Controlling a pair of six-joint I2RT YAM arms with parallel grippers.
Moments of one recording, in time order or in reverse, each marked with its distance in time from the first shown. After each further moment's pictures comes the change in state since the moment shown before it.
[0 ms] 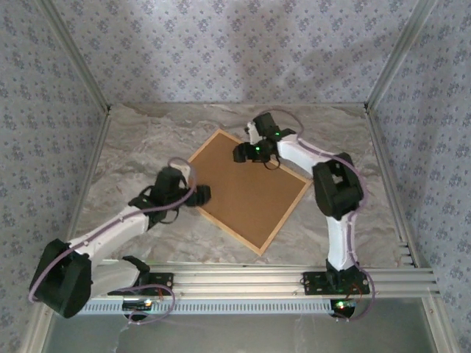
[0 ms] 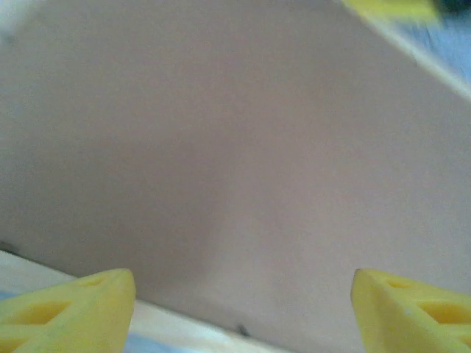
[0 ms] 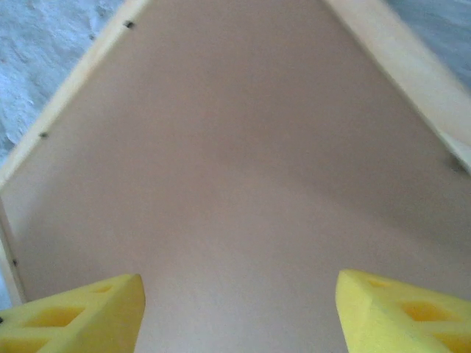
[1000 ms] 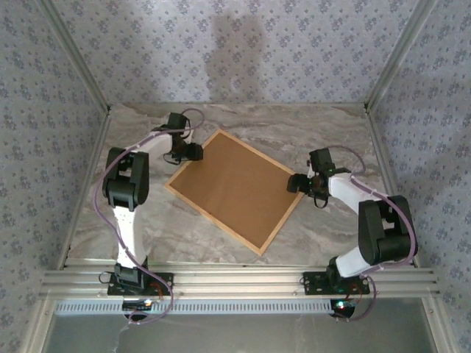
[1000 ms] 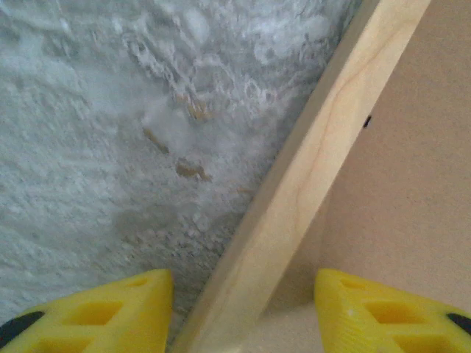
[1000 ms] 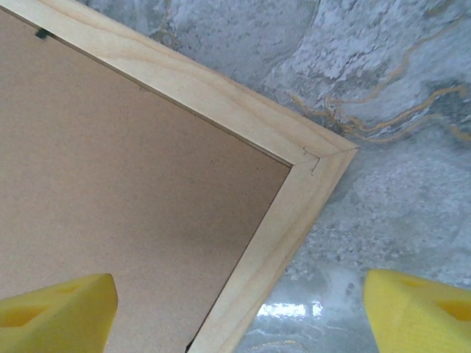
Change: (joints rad) left arm 0.247 0.980 0.936 -0.404 0.088 0.277; right arm -0.278 -0.496 -0.705 0.058 0.215 0.043
